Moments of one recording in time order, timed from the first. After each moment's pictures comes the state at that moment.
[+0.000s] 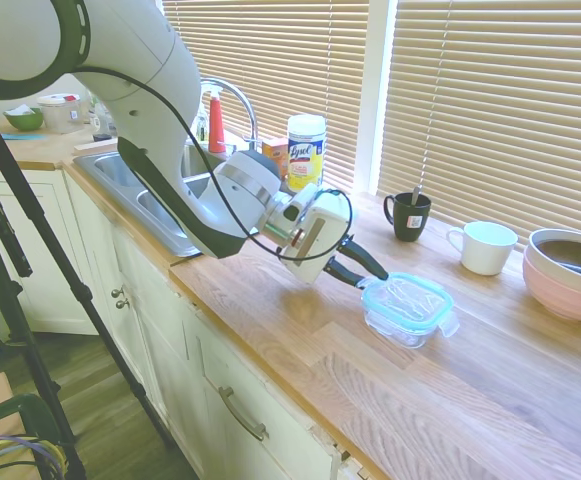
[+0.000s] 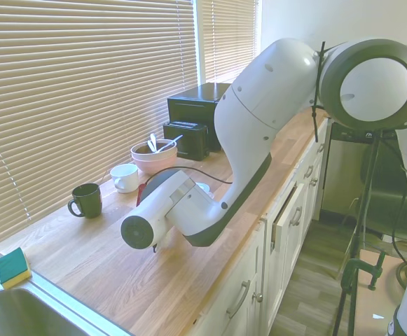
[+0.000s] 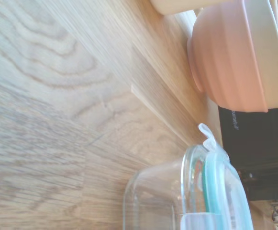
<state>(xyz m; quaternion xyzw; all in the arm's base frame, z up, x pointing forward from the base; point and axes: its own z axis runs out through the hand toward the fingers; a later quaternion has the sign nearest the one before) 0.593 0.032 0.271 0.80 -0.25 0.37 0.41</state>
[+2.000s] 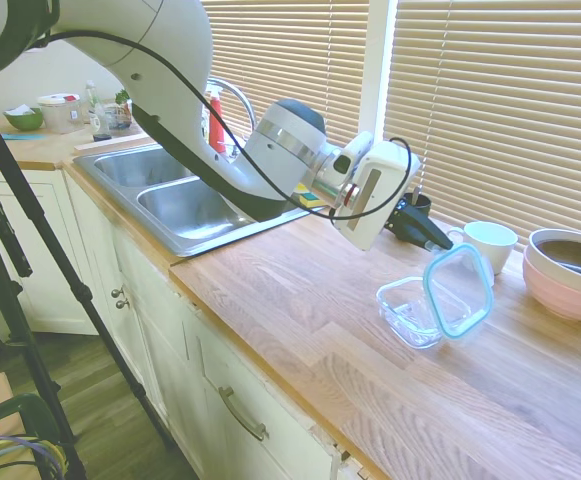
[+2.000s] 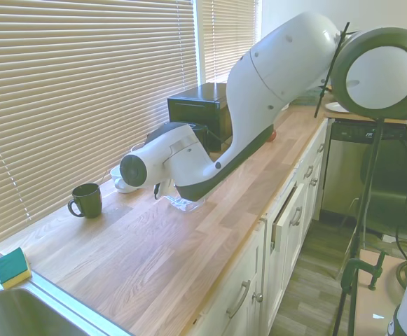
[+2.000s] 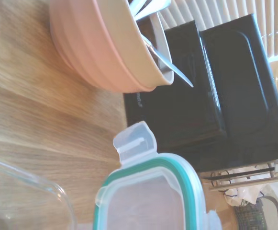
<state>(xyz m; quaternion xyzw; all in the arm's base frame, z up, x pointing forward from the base) 0.626 -0.059 0.369 0.75 -0.32 0.37 0.45</state>
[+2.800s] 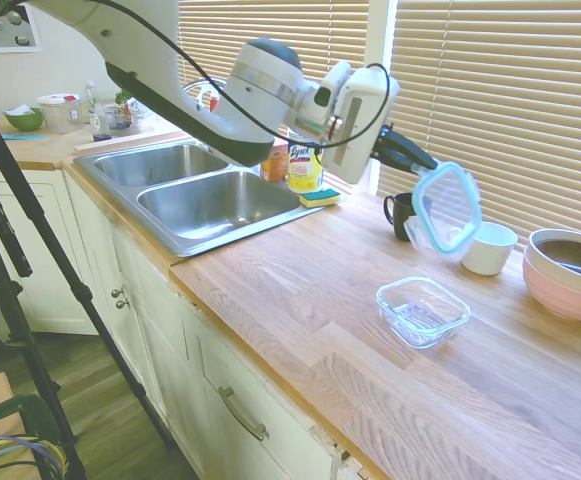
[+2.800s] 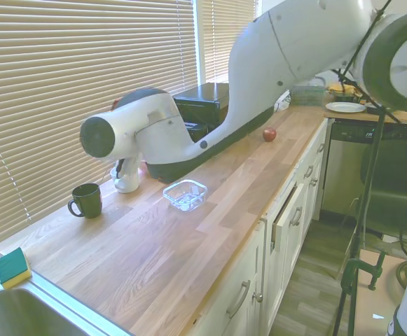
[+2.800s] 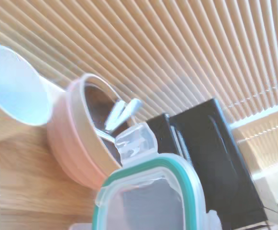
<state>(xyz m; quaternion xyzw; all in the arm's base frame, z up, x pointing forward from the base) 0.635 0.048 0.482 0.76 -0.32 0.44 0.36</state>
